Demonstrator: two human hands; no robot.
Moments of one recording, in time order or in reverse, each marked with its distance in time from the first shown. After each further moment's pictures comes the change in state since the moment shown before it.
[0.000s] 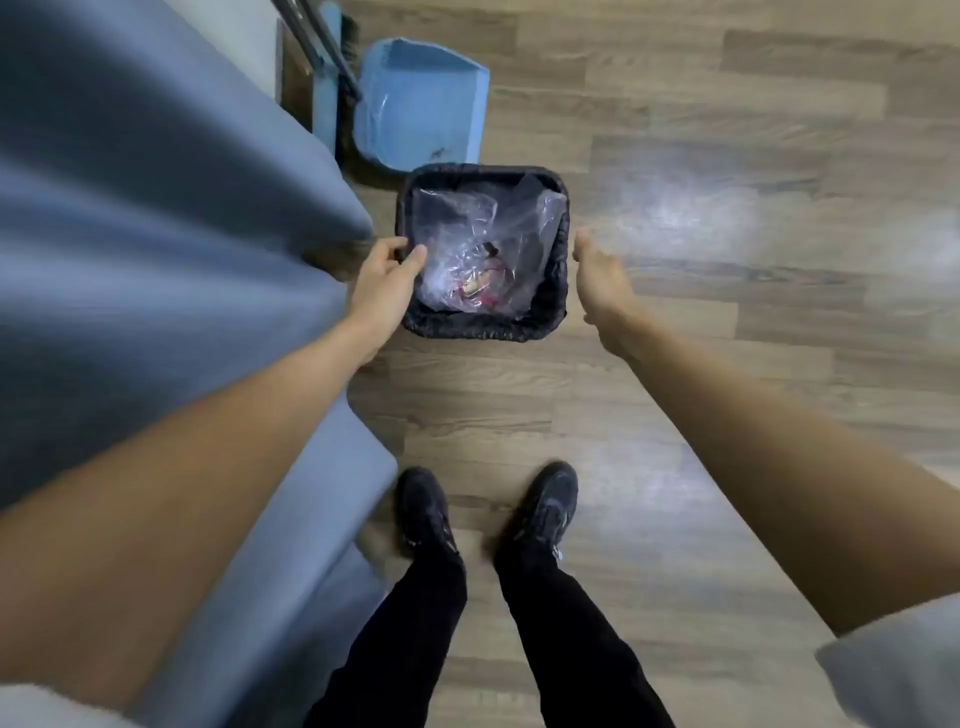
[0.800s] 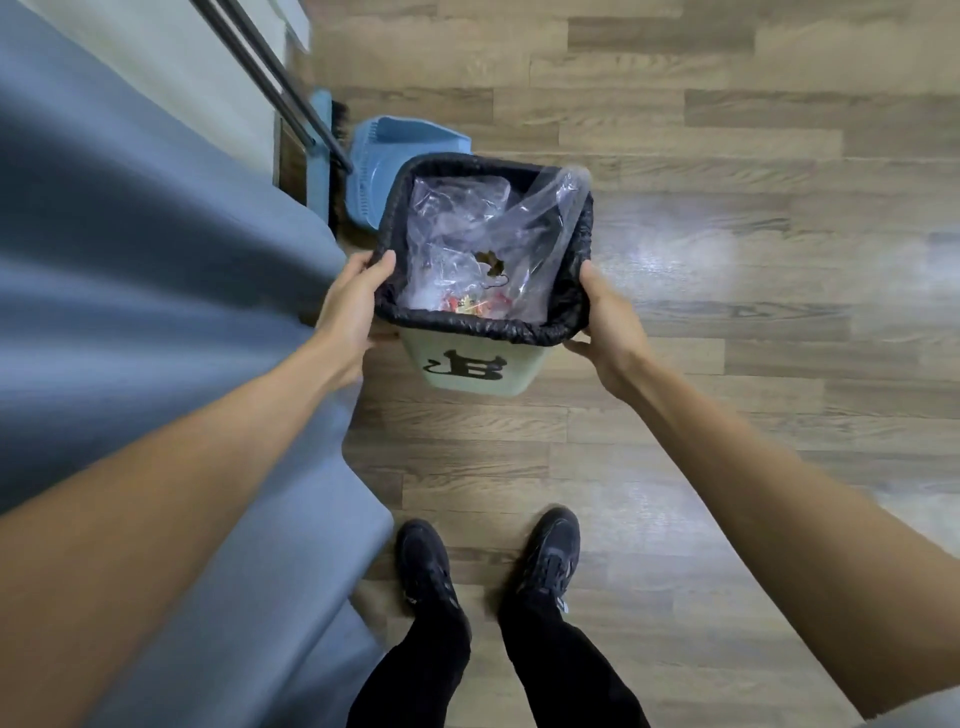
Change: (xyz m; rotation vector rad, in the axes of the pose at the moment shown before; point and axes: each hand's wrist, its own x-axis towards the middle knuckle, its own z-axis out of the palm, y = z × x) left_hand 0.004 0.042 -0.019 -0.430 -0.062 0.023; right_hand -0.005 0.002 -0.033 0.399 -0.036 -0.067
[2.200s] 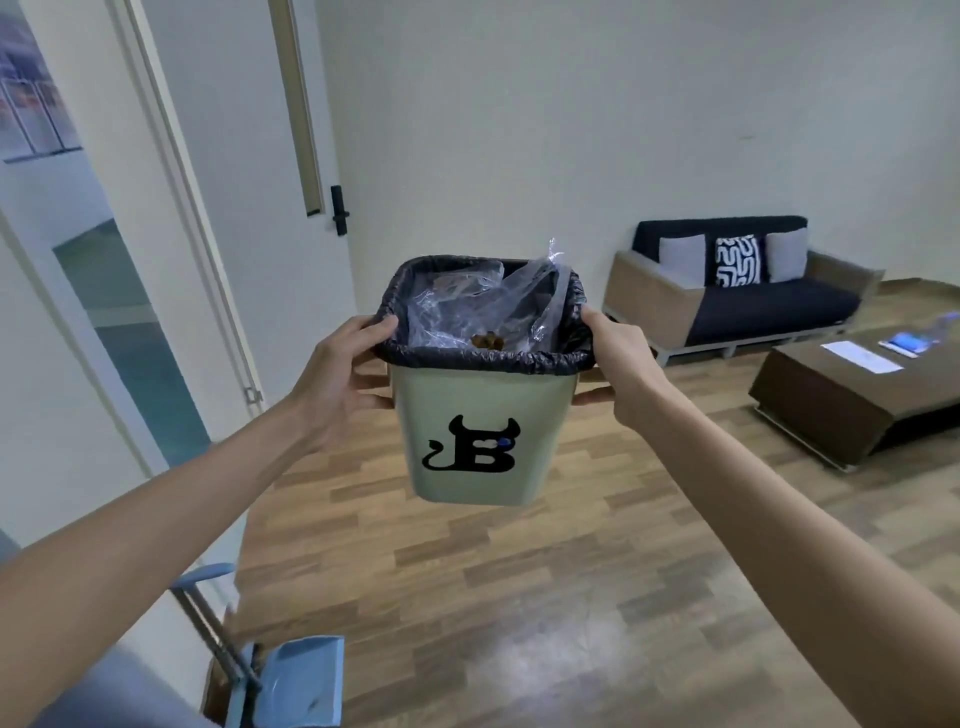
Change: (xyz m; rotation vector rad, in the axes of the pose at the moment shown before) left_hand -0.598 0.558 0.101 -0.038 -0.551 0.873; right_hand -0.638 -0.482 -0.286 0.184 0.479 -0.719
